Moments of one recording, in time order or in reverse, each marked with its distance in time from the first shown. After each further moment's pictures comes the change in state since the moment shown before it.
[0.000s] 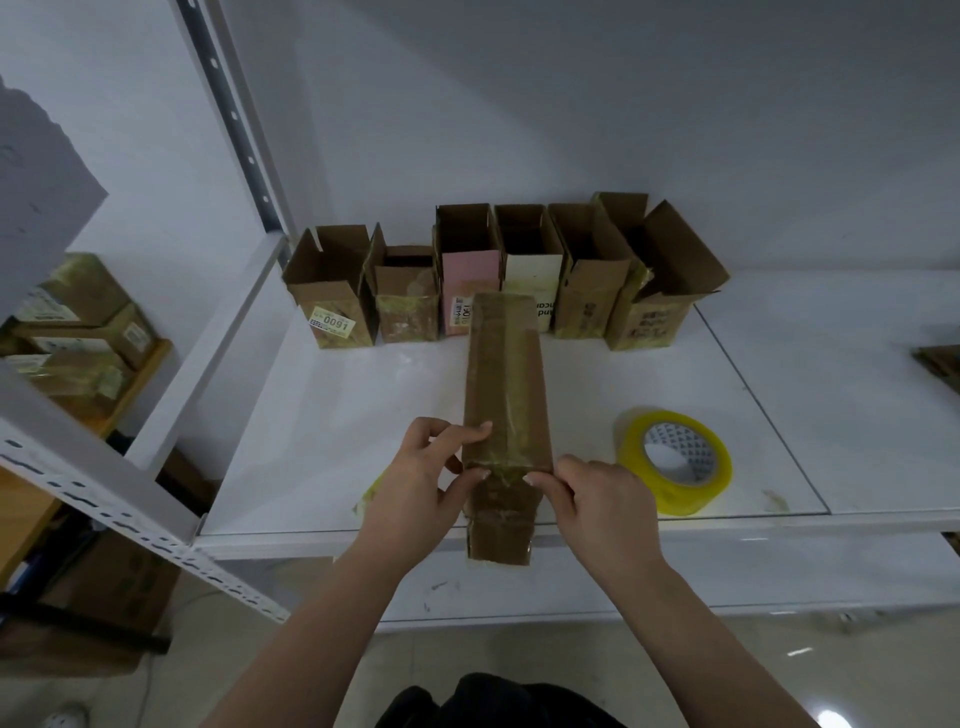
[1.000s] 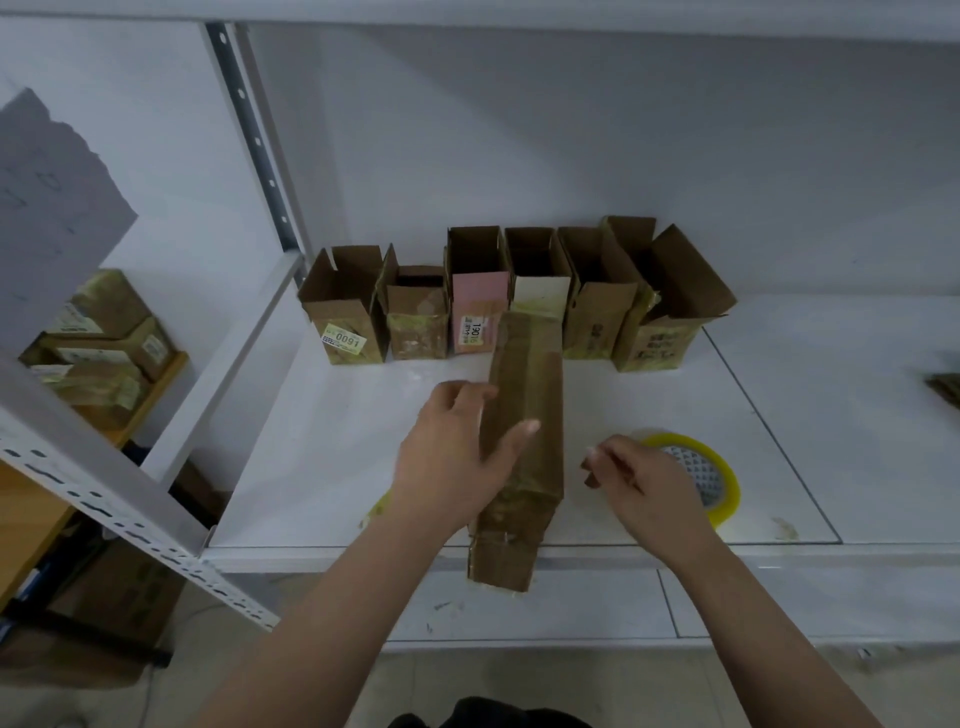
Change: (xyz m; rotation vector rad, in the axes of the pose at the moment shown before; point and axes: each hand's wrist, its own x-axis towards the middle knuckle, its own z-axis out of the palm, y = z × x) left_hand 0.042 0.057 -0.016 0.251 -0.028 -0.171; right_hand 0.024 0.045 -0.017 0.377 -0.249 0.257
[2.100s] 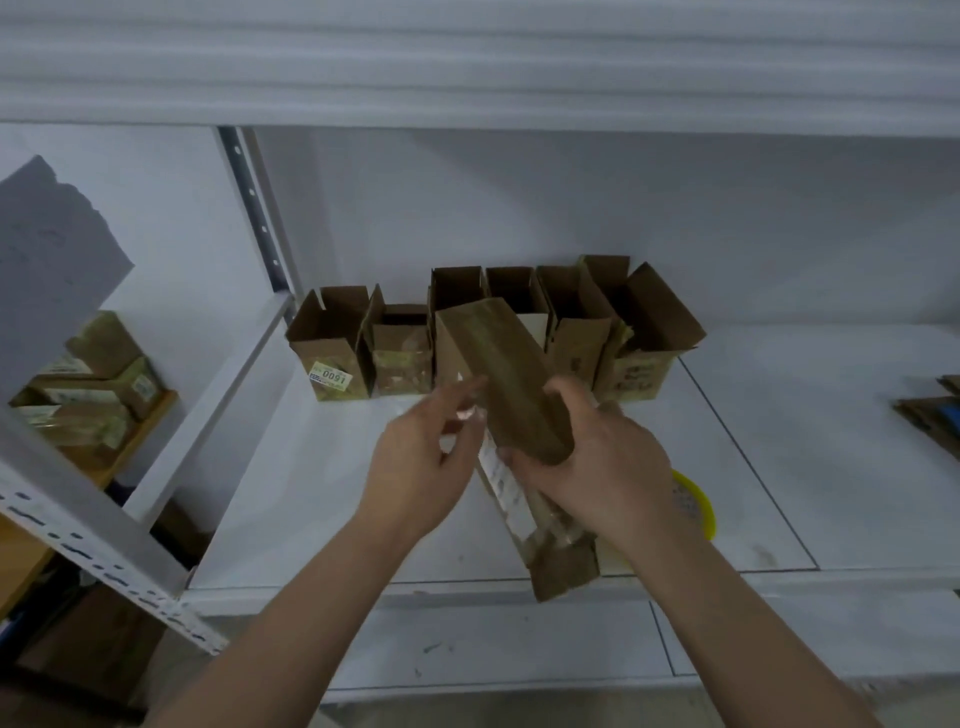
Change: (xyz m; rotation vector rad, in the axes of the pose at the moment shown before) left_hand 0.008 0.010 -0.019 -0.298 0.190 0.176; right_hand 0.021 -0.085 -0.038 -0.345 -0.021 0.010
